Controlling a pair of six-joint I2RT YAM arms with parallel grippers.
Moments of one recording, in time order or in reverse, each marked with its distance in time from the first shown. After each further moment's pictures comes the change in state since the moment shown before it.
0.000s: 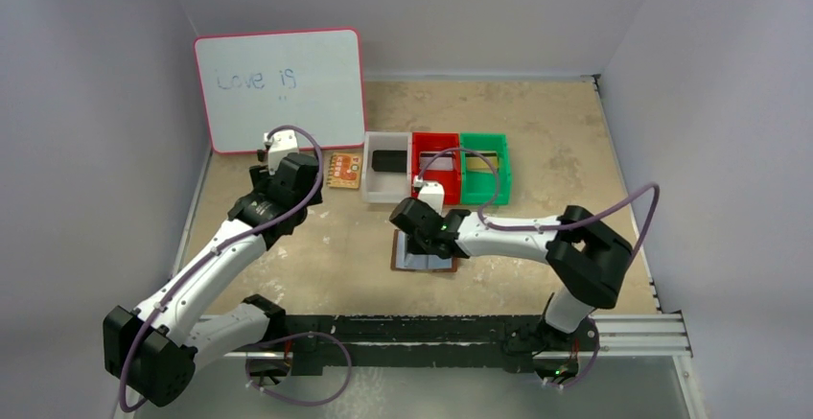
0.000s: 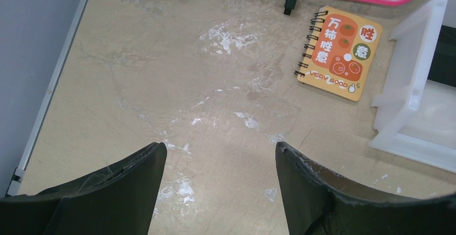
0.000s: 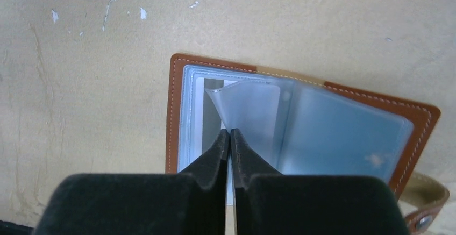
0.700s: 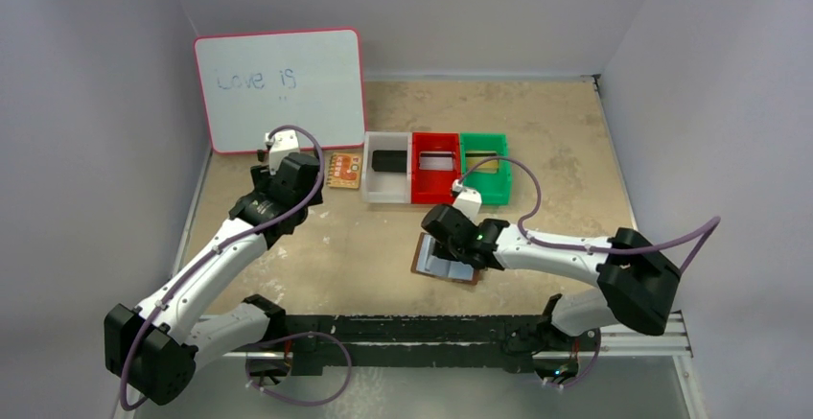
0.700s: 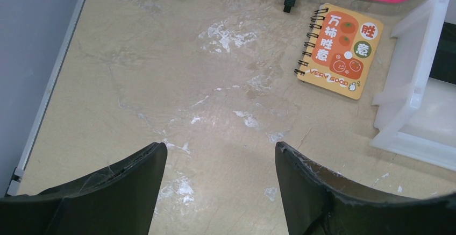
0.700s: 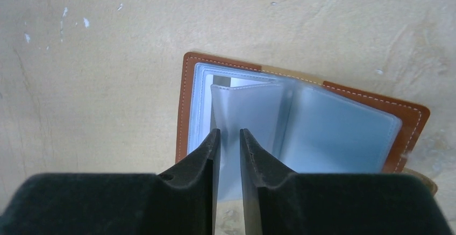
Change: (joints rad) left arm 0.000 0.009 0.000 0.000 0.005 0.000; right arm -0.043 -0.274 -0.216 -0.037 0.024 0.132
